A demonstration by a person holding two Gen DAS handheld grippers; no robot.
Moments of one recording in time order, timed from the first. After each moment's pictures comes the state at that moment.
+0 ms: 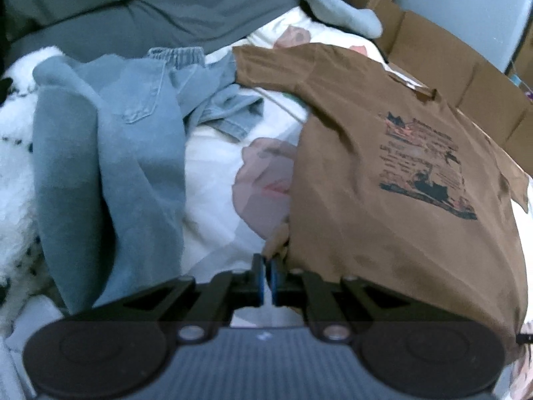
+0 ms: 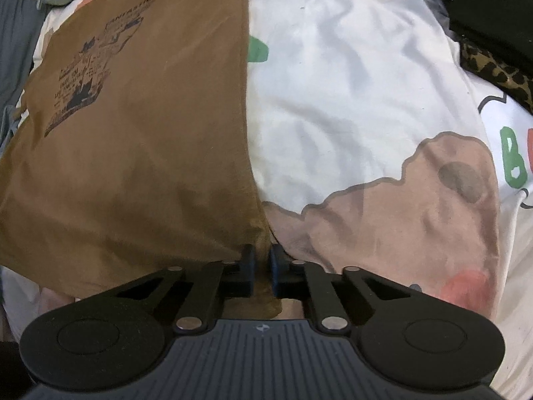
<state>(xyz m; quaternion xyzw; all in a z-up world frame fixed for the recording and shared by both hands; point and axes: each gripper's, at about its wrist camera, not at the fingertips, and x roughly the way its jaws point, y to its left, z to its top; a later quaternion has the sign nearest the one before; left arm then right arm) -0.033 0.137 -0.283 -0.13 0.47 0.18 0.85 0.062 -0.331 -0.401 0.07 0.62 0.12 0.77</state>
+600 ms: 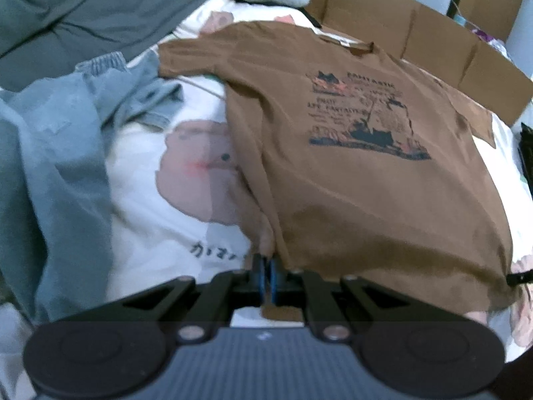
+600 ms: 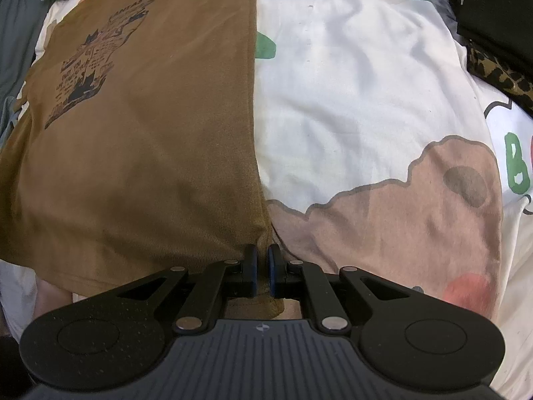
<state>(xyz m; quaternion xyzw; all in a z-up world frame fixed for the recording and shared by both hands) -0.022 0.072 -0.304 -0.08 0.50 0.10 0.85 0.063 -0.329 -0.401 0.06 0.62 0.13 0.77</state>
